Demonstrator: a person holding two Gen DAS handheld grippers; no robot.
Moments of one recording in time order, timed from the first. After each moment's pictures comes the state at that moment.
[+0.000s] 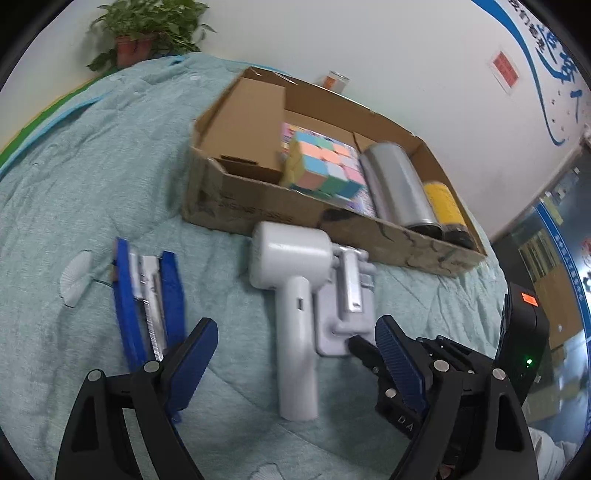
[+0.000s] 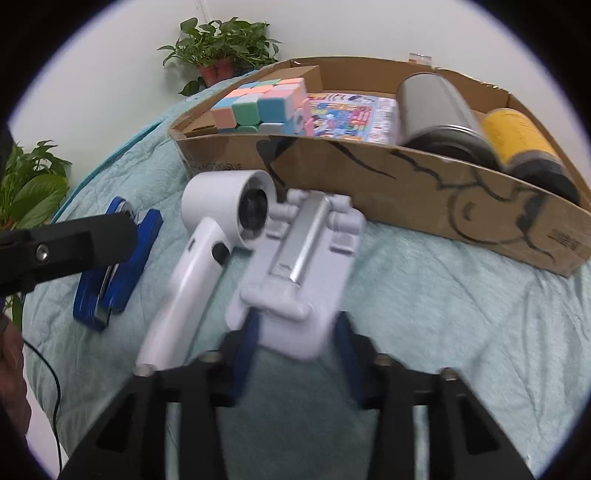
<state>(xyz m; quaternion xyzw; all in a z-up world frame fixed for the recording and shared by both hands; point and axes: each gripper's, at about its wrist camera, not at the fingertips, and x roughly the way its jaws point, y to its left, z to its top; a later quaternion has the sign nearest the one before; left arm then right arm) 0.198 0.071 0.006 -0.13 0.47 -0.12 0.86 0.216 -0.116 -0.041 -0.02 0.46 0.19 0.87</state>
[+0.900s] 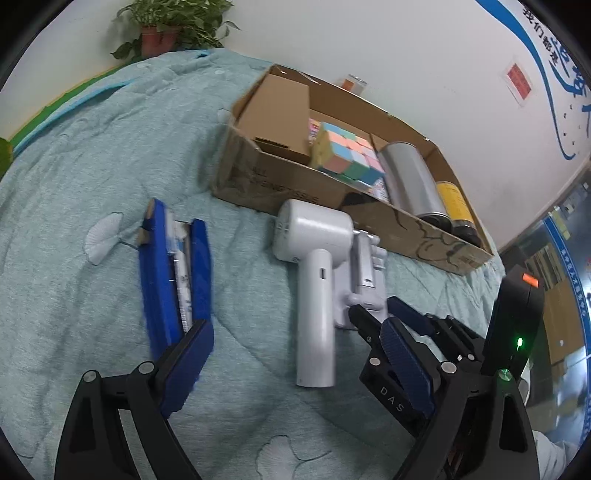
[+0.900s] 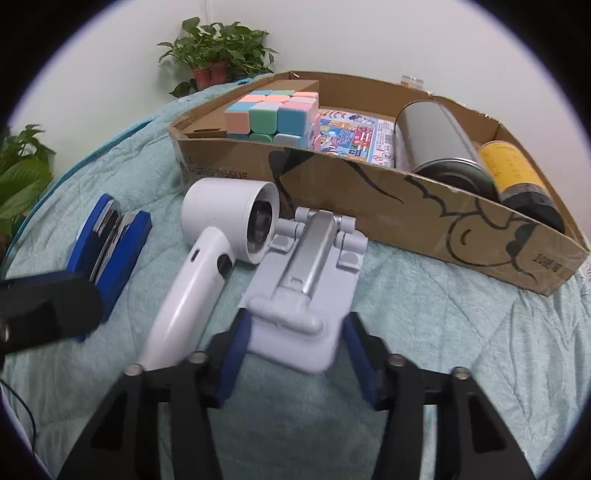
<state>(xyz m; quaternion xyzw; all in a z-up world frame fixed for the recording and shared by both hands) 0.169 0.090 0.005 -0.16 0.47 -0.09 0.86 0.216 -0.083 -0.038 -0.07 0.42 0.14 0.89</state>
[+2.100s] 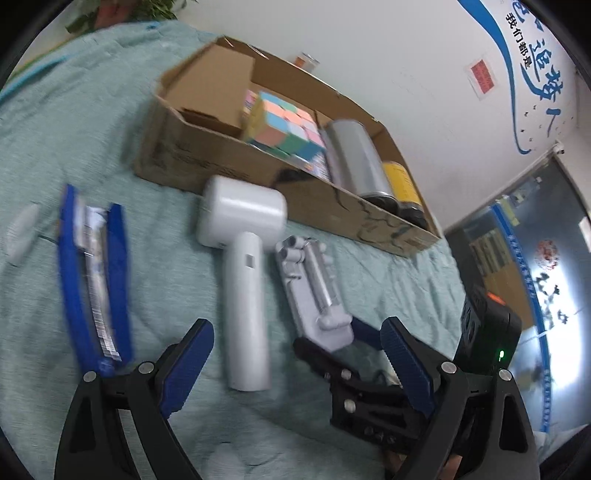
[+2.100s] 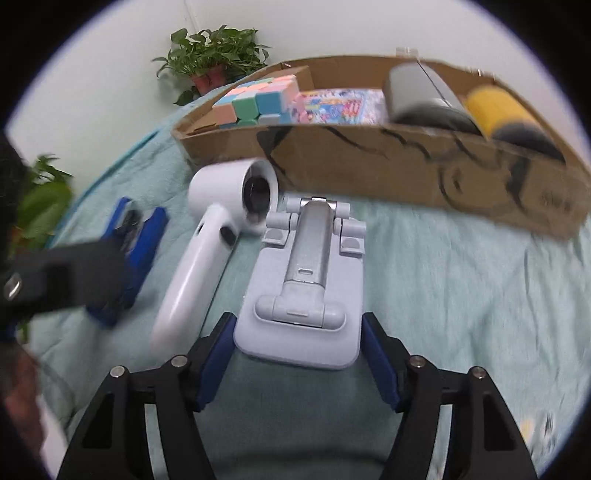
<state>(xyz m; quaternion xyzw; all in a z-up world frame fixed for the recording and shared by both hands) 0.186 0.072 -0.009 -0.21 0.49 -0.22 0.82 0.194 -0.116 -0.040 0.03 0.46 0.19 0.87</state>
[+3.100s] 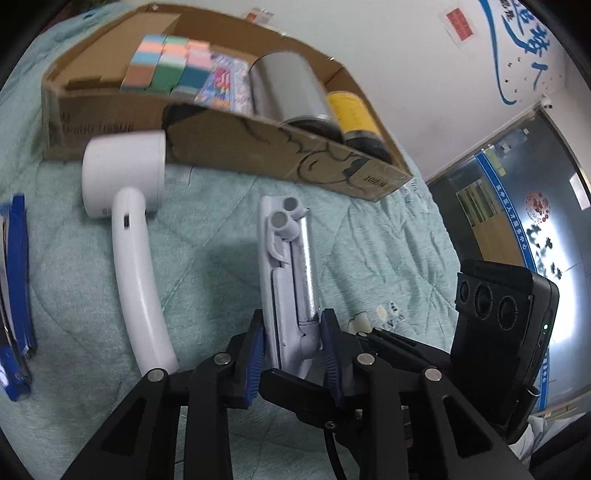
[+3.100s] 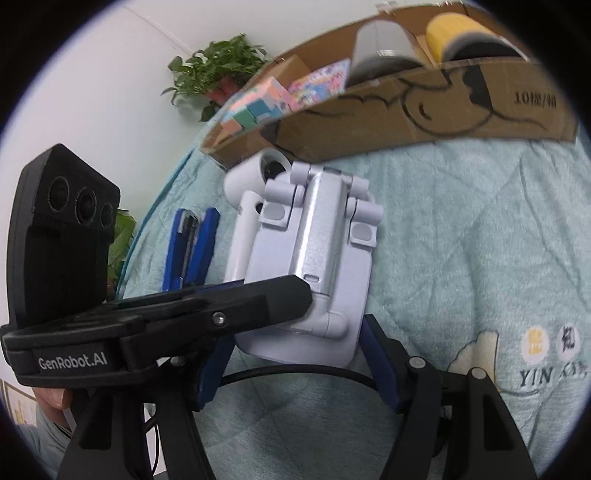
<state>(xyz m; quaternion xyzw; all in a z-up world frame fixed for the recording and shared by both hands) 0.189 -0.023 -0.014 -0.15 0.53 -0.27 0.79 0.172 -0.171 -0.028 0.17 0.49 0.27 0.81</state>
